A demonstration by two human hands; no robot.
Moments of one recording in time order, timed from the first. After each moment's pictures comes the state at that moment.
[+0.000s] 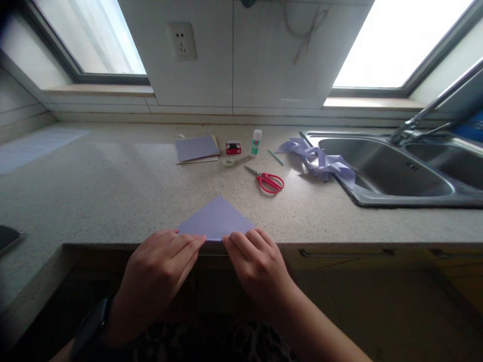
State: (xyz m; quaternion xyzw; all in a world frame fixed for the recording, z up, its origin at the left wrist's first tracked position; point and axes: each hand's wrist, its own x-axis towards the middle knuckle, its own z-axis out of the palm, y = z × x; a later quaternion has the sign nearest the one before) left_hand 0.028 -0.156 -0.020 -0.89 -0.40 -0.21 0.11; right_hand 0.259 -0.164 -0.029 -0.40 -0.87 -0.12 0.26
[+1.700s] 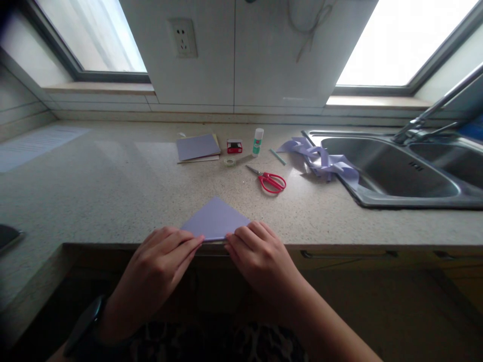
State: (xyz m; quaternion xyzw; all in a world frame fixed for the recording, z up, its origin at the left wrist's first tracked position) left_hand 0.023 -0.151 -0.019 -0.88 -0.40 -0.26 0.01; right_hand 0.266 -0.151 -0.026 -0.38 -0.88 -0.05 0.27
